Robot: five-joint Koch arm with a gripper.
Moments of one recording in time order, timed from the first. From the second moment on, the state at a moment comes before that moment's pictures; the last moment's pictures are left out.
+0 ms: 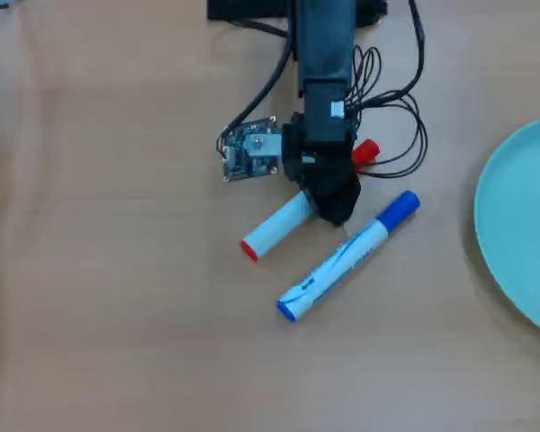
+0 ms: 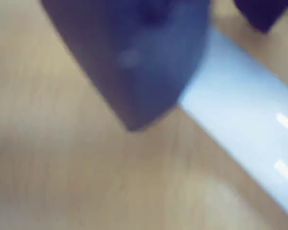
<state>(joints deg) 92.5 70.4 90.6 72.5 -39.3</state>
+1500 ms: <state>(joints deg) 84.7 89.7 94.9 77.8 -30.8</state>
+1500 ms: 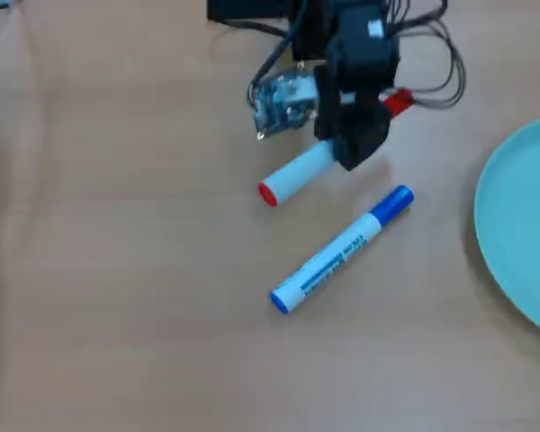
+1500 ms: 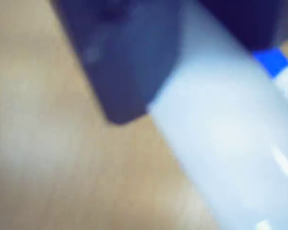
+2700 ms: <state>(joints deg) 79.2 93.6 75.8 80.9 -14.5</state>
